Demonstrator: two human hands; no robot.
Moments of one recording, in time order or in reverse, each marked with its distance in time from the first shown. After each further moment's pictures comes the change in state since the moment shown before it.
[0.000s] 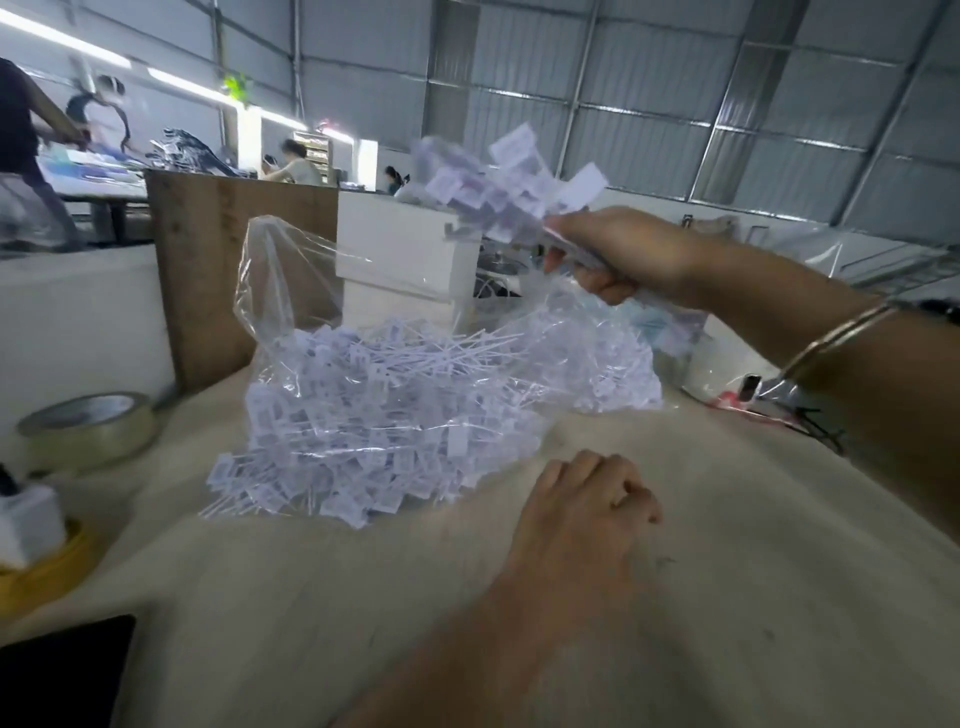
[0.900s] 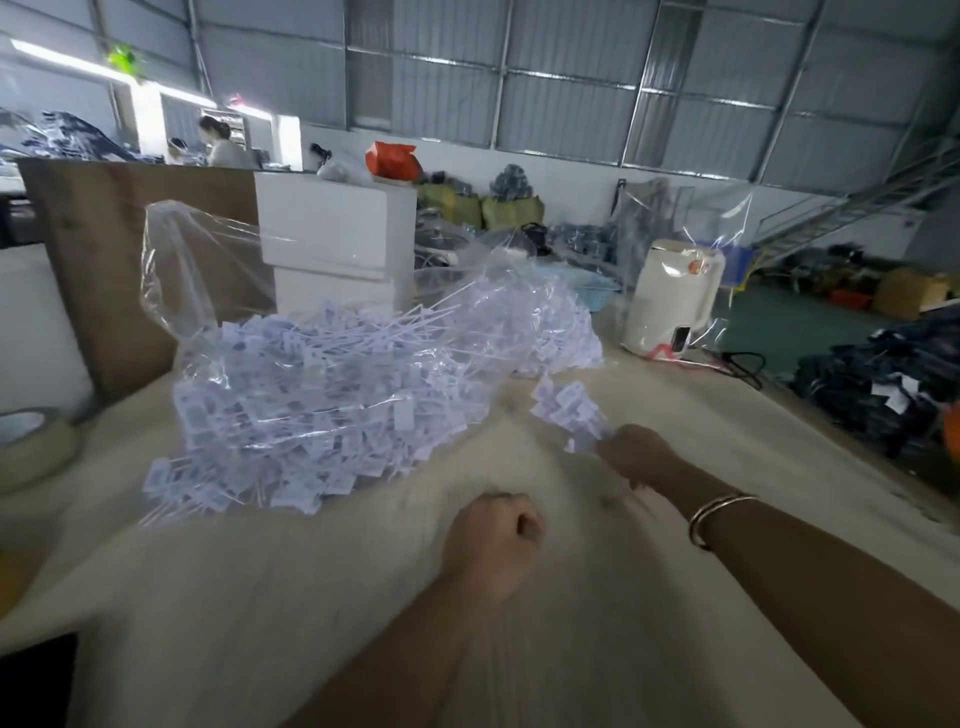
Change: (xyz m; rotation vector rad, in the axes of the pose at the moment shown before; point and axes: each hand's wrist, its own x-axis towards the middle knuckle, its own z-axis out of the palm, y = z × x) left_hand -0.042 -0.034 0.057 -0.292 -0.359 -0.604; right_hand -0.093 0.210 0.063 -0.337 0.248 0.749
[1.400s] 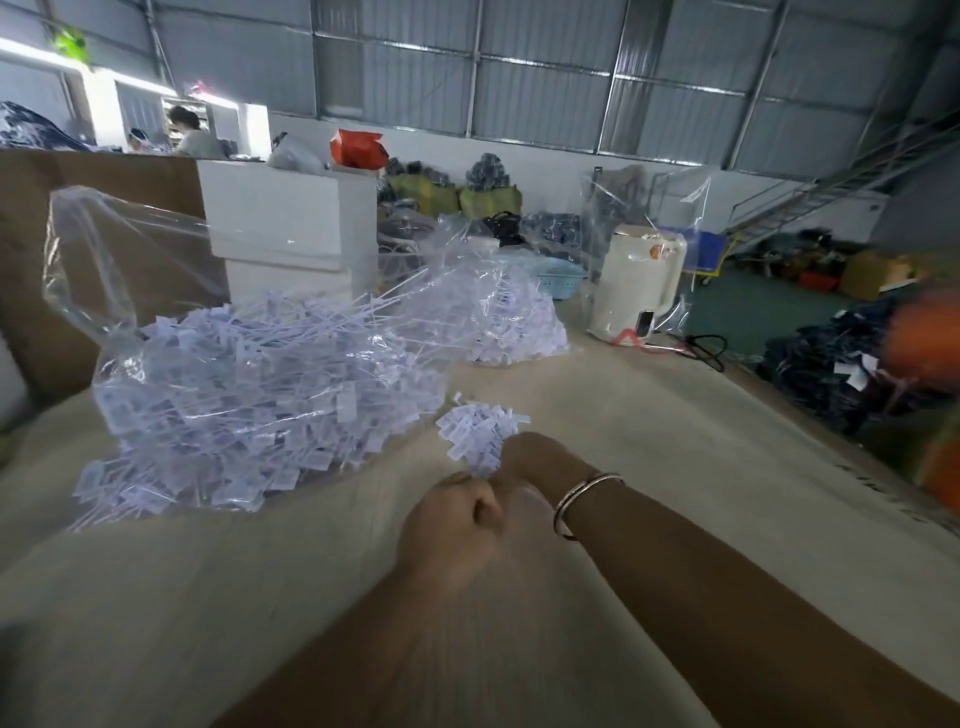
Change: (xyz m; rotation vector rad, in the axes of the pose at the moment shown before) left_hand -0.003 0.011 0.003 0.021 0.081 0.011; right_hand -0.007 -0.046 0.049 -0.518 -0.214 -0.149
